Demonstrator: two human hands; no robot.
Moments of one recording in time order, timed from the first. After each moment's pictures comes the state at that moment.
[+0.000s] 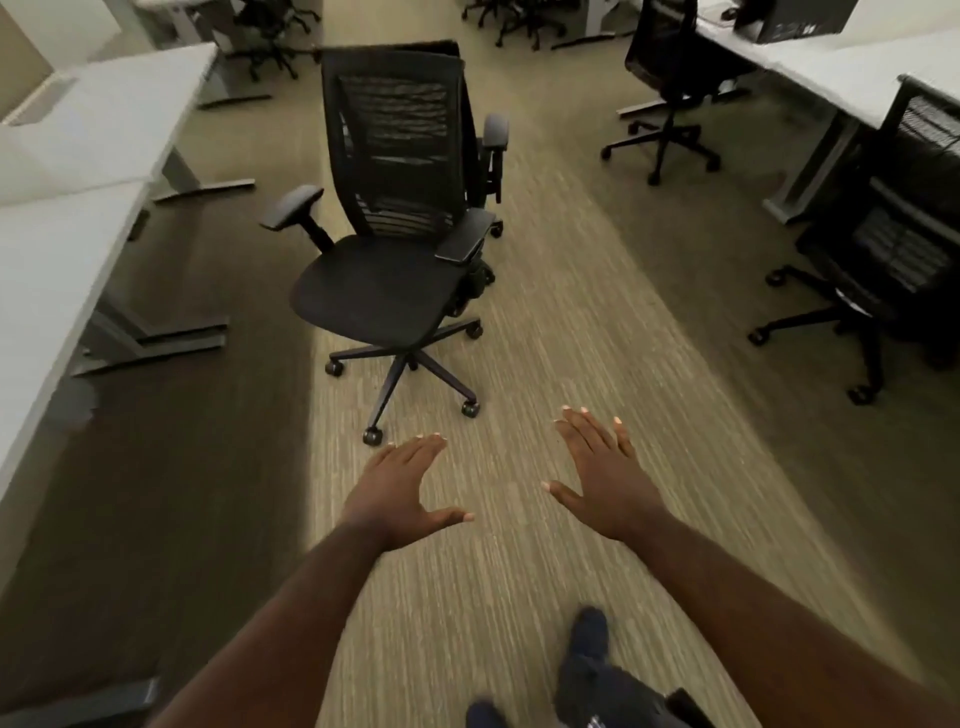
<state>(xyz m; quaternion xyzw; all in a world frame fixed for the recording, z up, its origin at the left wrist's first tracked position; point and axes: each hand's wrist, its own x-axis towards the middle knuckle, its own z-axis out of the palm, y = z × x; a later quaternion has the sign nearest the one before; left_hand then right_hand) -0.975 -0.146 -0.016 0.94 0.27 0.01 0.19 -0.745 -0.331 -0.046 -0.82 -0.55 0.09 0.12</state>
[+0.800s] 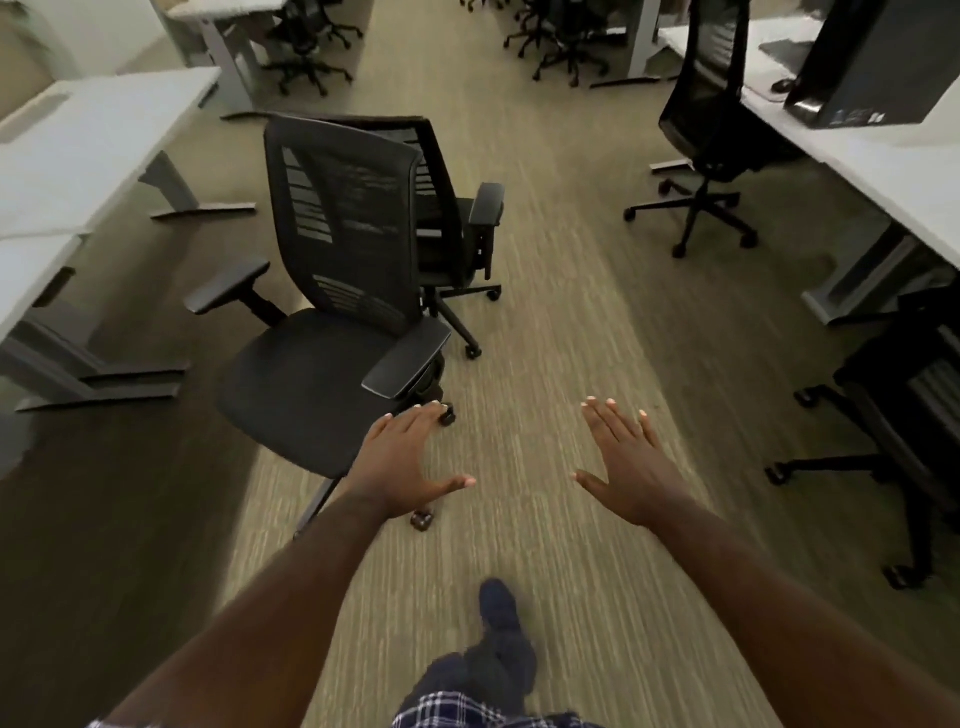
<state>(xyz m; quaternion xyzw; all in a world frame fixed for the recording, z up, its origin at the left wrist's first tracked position) -0.566 0.067 -0.006 0.93 0.32 0.07 0.18 -0.297 -0.119 -0.036 -0.80 -0.58 0.09 0.07</state>
